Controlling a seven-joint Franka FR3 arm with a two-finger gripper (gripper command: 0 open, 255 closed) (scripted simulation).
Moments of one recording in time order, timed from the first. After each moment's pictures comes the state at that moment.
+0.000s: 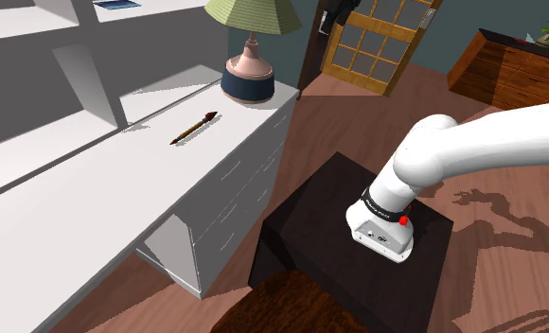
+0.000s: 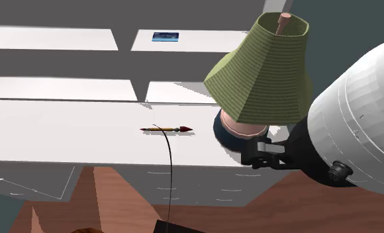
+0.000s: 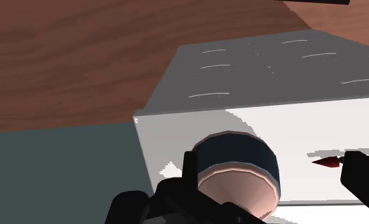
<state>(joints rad) -0.01 -0.83 -0.01 -2.30 -0.04 1.70 -0.12</state>
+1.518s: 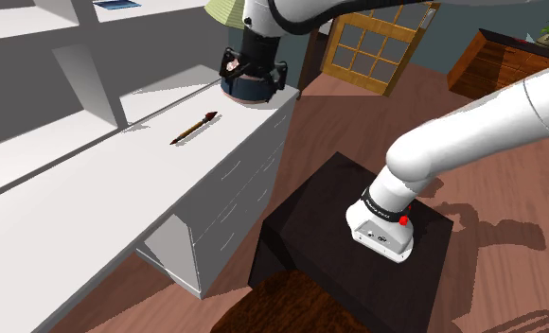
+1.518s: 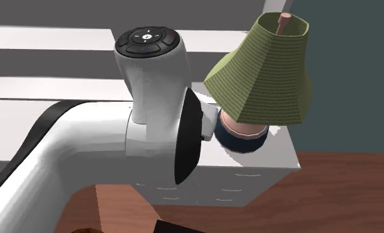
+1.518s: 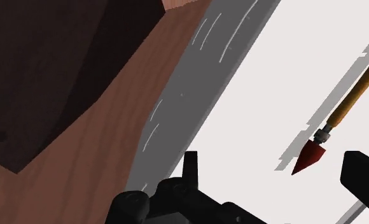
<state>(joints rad) -0.22 -0.51 0.60 -2.37 0.27 2.05 1.06</state>
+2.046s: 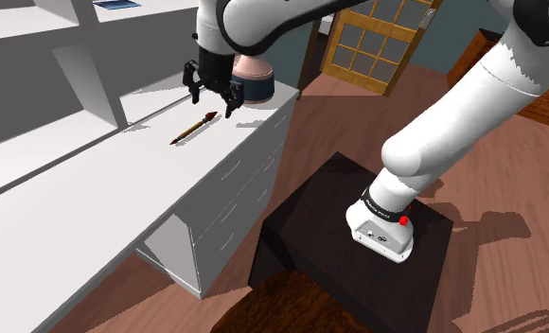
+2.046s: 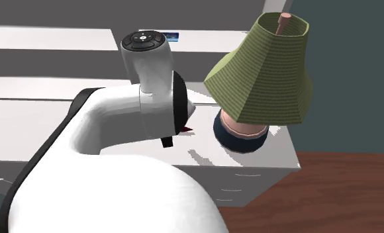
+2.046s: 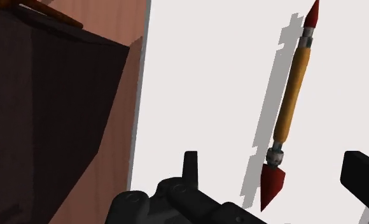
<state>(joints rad) -0.39 -0.15 0.86 -2.19 0.11 2.21 1.59</state>
